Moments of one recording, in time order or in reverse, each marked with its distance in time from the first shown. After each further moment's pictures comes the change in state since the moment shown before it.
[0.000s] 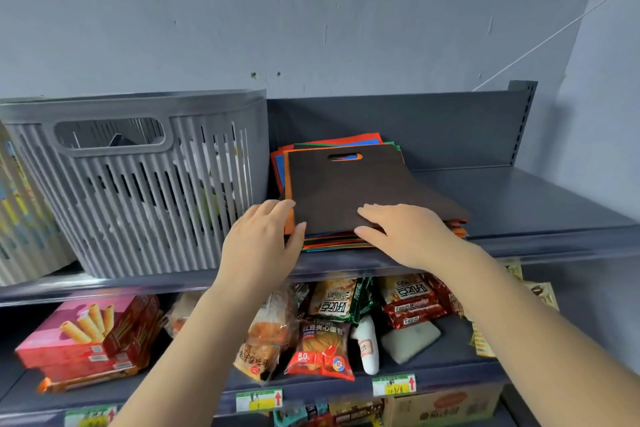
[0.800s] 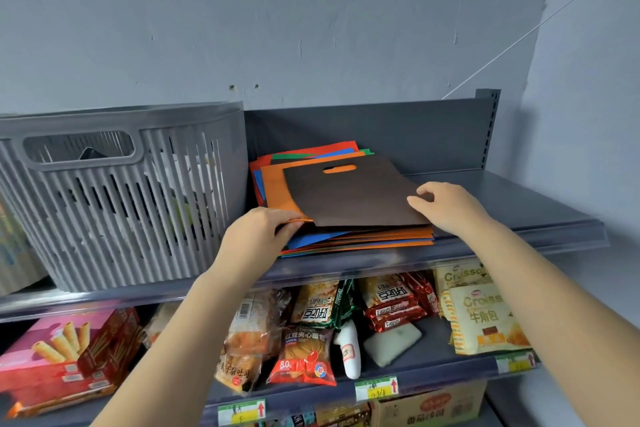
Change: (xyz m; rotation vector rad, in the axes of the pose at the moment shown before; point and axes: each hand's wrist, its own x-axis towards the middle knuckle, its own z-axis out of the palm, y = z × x) left_hand 0.021 0.017 0.008 -0.167 -0.132 0.033; right_hand -0.005 0.105 -0.003 0.309 0.181 0.475
